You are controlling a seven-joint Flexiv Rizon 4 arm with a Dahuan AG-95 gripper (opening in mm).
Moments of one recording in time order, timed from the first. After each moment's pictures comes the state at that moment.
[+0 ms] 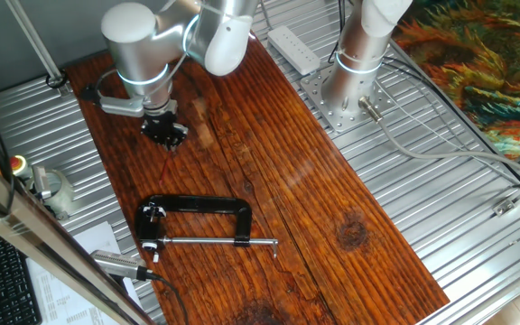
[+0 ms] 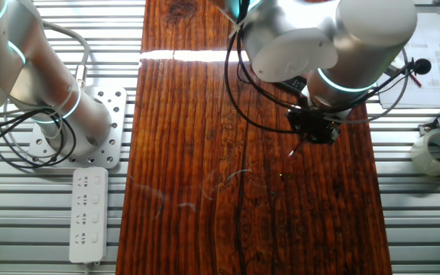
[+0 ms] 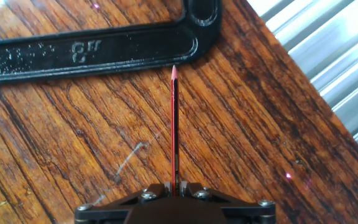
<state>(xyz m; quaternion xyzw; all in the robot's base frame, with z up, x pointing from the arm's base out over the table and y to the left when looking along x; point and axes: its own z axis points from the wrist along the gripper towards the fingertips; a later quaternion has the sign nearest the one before) 0.559 -0.047 0.038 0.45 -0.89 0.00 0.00</state>
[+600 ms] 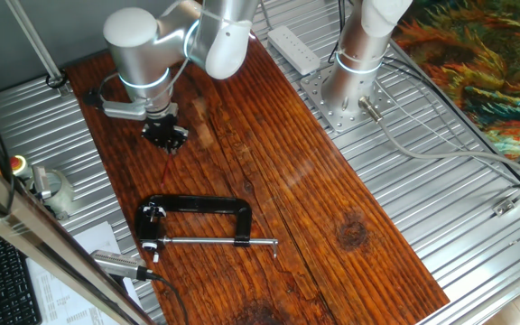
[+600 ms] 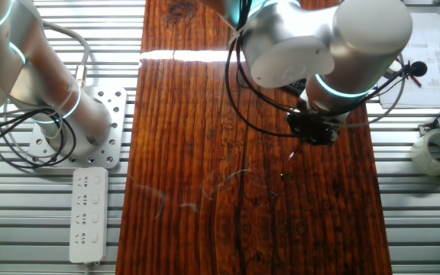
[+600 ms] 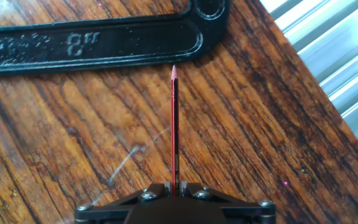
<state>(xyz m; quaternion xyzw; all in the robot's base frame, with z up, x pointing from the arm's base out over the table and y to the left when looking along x) 0.559 -0.047 0.025 0.46 -0.89 0.00 0.00</state>
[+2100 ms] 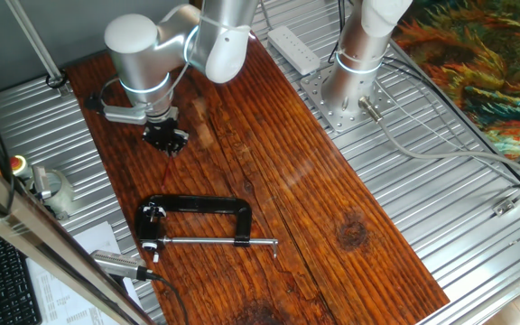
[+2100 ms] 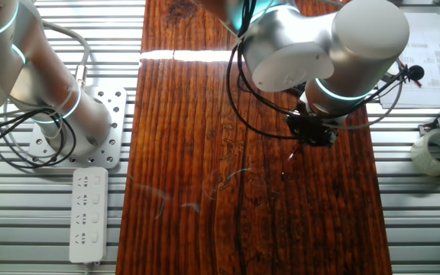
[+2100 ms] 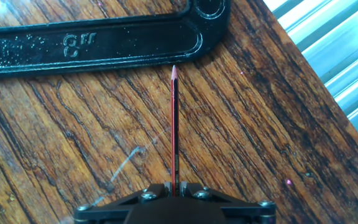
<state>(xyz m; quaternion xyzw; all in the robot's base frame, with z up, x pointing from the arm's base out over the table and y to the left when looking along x) 0.561 -0.044 0.018 0.46 -0.89 0.00 0.00</state>
